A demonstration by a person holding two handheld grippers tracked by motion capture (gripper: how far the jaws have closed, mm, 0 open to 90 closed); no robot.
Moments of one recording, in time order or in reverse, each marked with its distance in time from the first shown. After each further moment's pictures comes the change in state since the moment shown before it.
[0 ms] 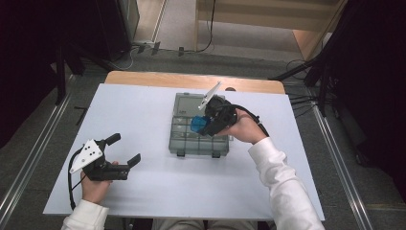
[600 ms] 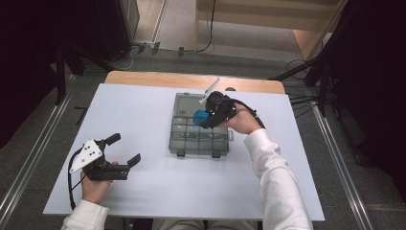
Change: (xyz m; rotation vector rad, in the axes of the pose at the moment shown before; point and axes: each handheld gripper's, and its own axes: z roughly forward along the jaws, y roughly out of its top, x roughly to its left) left arm 0.000 0.000 0.000 -0.002 -0.001 -0.001; right arm -0.036 -0.003 0.025 0.024 -0.037 0.009
